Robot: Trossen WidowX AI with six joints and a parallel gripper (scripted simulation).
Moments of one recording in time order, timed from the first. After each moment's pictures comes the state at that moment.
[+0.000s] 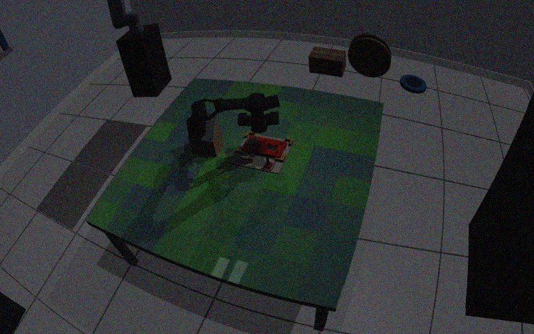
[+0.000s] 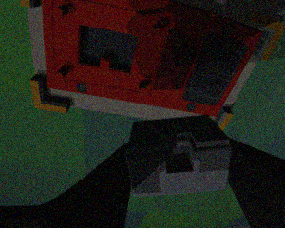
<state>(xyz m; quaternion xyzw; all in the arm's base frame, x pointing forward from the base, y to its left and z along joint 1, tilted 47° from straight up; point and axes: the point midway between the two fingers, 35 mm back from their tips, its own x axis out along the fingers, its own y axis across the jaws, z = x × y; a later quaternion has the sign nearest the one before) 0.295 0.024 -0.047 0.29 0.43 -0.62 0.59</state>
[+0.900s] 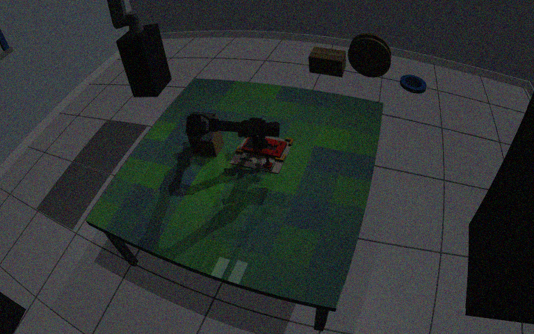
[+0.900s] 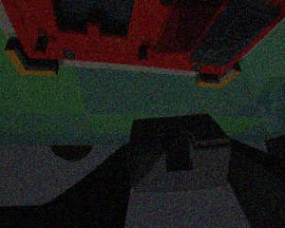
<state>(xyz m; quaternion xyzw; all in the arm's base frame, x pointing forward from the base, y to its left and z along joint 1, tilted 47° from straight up) 0.298 -0.003 -0.044 0.44 0.57 -0.51 0.47</state>
